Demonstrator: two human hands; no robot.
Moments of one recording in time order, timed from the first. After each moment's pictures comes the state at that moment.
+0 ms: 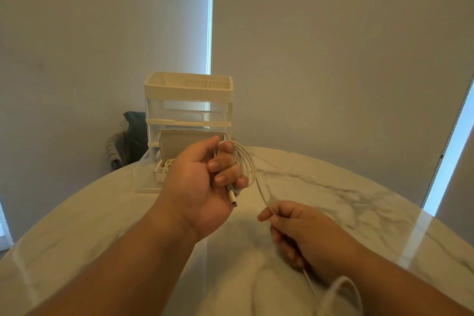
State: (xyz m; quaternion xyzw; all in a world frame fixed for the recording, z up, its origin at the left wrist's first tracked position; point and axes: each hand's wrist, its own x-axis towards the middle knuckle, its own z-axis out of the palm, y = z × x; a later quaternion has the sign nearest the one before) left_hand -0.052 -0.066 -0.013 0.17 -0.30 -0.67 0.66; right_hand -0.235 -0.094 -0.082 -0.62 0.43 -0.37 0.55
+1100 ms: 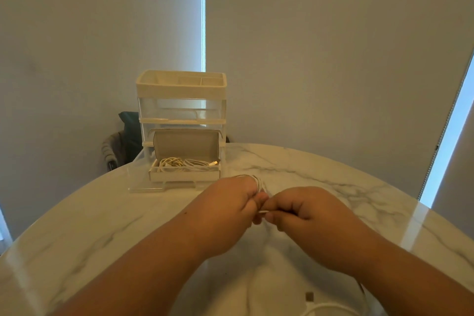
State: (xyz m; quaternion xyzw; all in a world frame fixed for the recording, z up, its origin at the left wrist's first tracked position) left_hand -0.062 -0.072 -0.044 0.51 -0.81 -0.08 0.28; right_hand -0.244 -0.071 -0.040 -0.86 0.41 -0.27 0.15
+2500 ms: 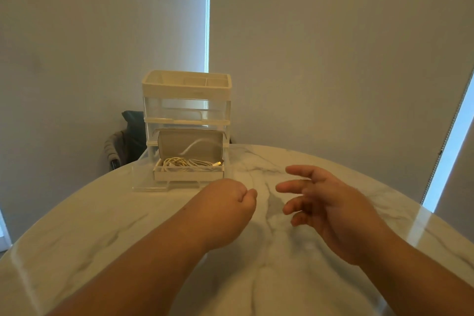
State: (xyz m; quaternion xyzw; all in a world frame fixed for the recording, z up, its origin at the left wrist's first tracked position) left_hand -0.057 -0.081 -0.048 0.62 -0.73 -0.11 0.25; right_hand -0.253 -0.090 -0.046 -0.55 0.37 -0.50 0.56
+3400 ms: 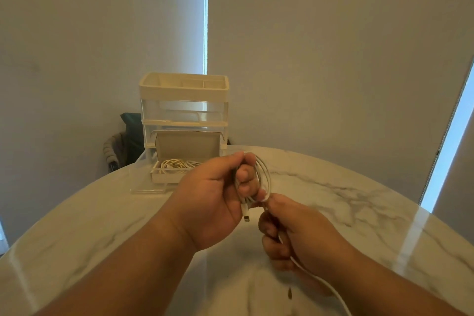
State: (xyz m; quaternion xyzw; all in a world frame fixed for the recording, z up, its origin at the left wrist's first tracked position) left_hand -0.066 -0.061 -0.020 0.19 -0.43 -0.67 0.57; right_hand -0.218 -0.075 -0.065 -0.52 0.37 -0.39 0.66
